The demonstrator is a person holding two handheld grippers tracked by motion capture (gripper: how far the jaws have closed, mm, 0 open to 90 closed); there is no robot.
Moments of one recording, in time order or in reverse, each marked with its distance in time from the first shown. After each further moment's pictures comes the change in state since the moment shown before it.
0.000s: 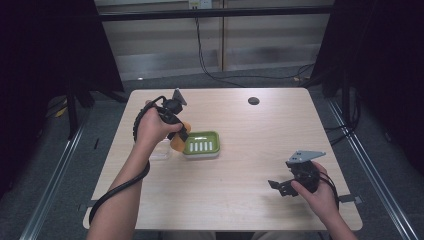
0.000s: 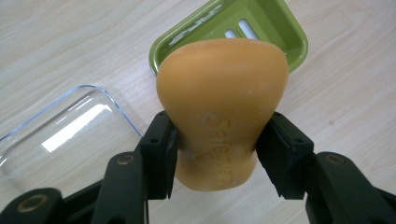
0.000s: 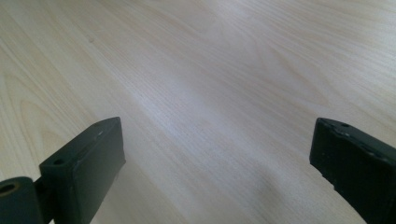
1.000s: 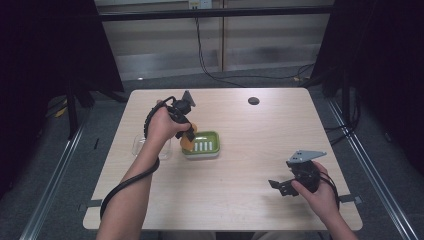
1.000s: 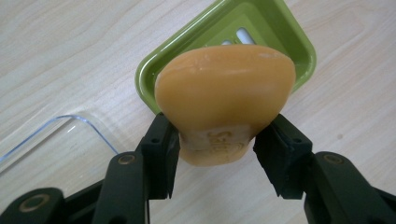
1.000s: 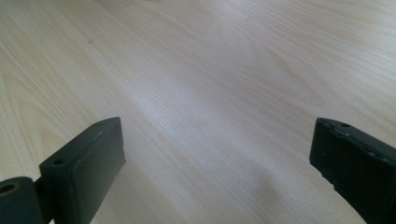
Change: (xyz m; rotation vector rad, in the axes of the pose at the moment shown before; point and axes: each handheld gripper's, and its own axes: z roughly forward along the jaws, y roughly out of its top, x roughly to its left) left arm -0.002 0.022 0.030 0.048 0.000 0.030; right arm 0.000 0.000 -0.001 -0.002 -0.008 0.002
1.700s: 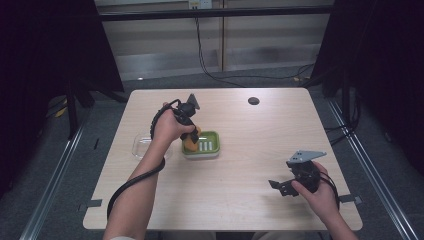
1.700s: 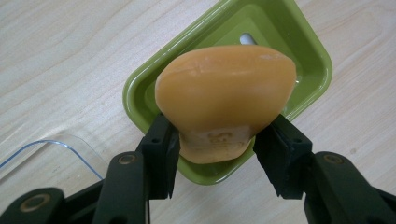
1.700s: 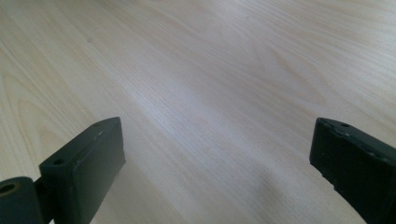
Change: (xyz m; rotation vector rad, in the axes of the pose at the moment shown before) left arm 0.001 0.009 0.021 0.019 -0.020 0.003; right arm 0.000 -0.001 0.001 0.003 0.003 0.003
